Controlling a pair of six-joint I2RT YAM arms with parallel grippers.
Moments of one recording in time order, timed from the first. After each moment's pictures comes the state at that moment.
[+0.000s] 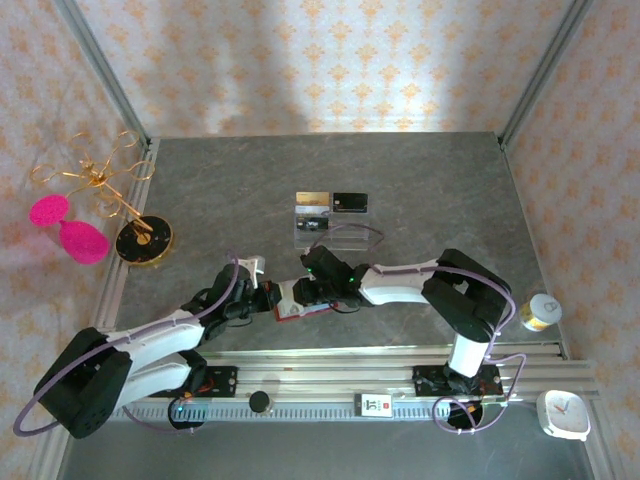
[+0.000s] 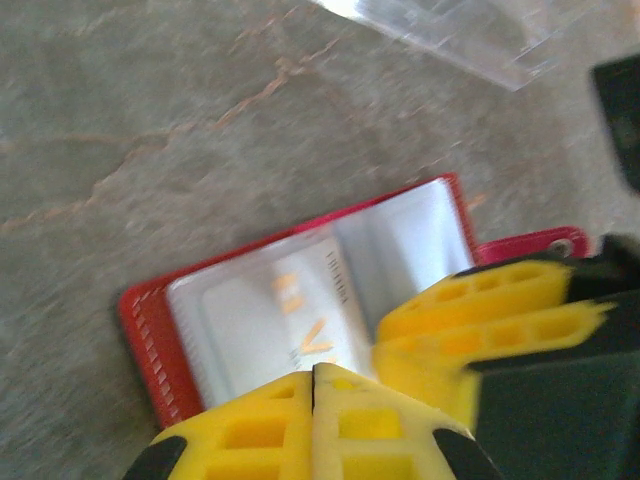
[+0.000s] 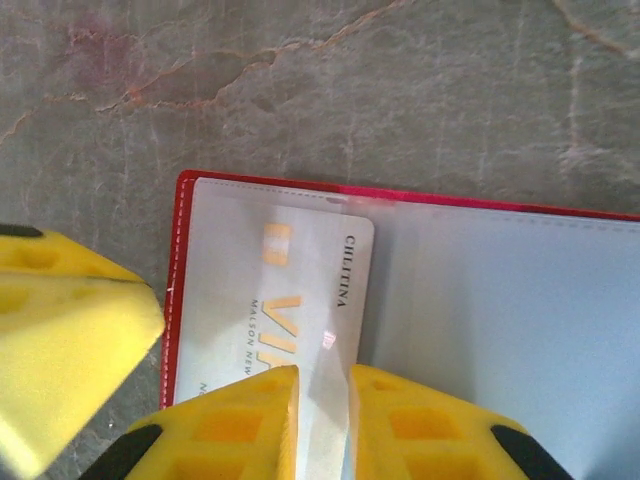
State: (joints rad) left arm -0.53 1.08 0.20 0.18 0.21 -0.77; right arm 0.98 1.76 0.88 0.00 -0.16 0.75
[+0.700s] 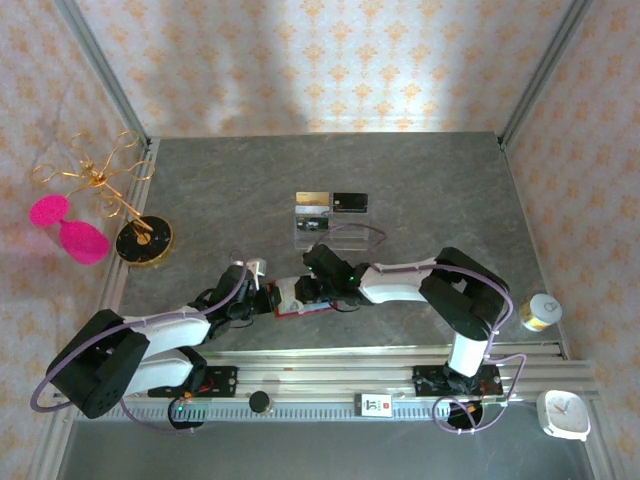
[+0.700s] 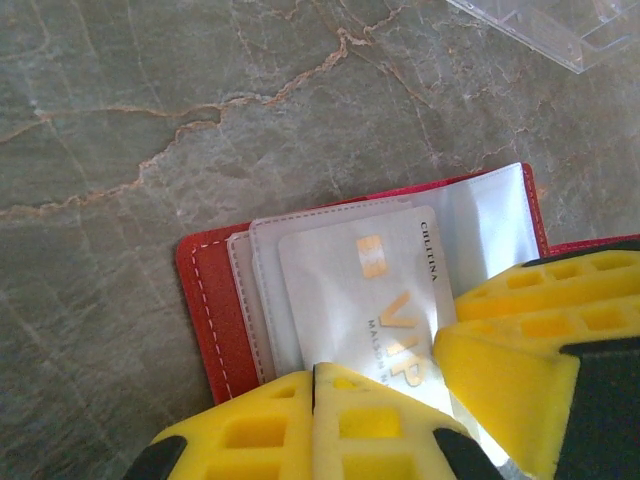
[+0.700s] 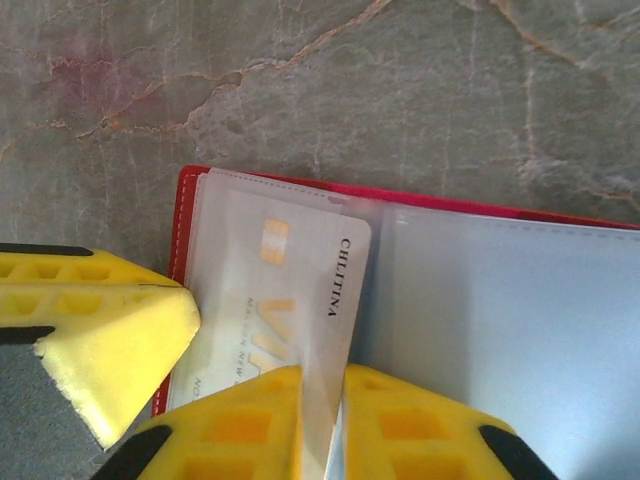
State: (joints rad) left arm -0.53 1.19 0.19 0.27 0.19 -0.76; right arm 0.97 1.78 0.88 0.01 -0.16 0.79
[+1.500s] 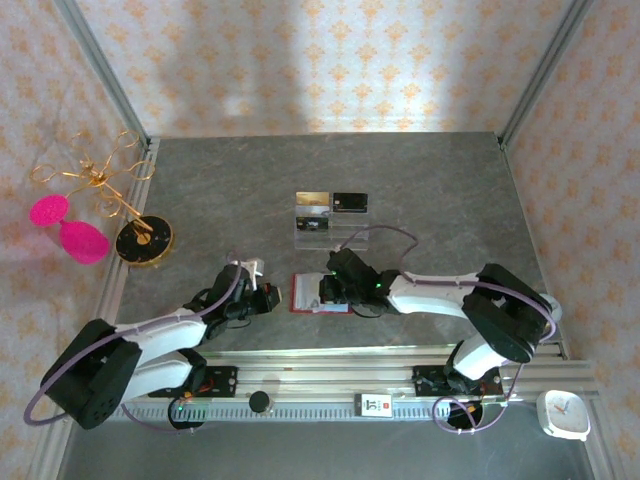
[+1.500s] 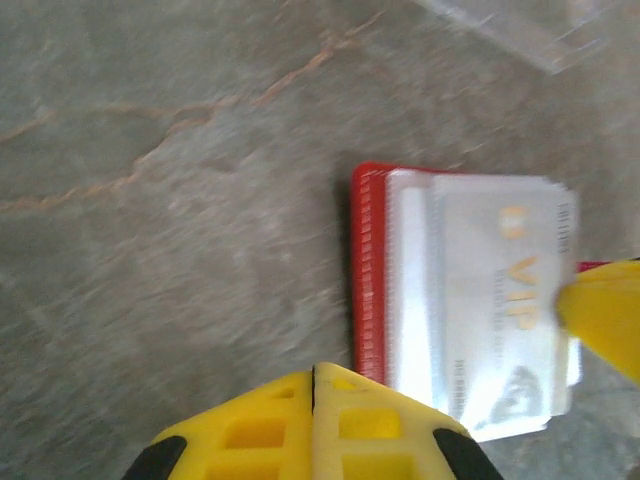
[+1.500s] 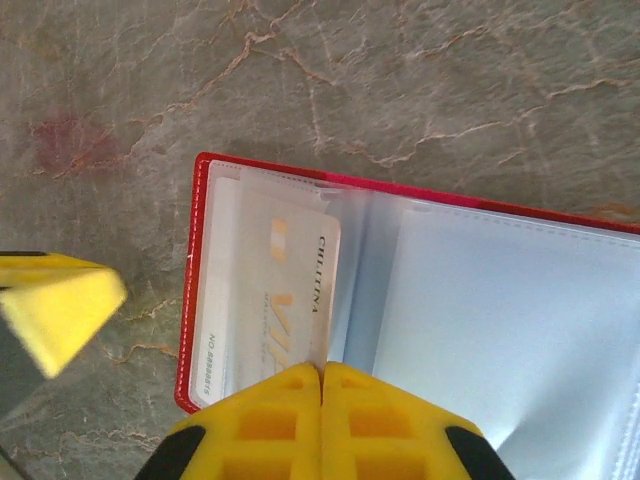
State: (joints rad) left arm -0.50 1.11 0.20 0.22 0.24 -0.75; right arm 0.94 1.53 0.71 -0.04 -0.04 0.86
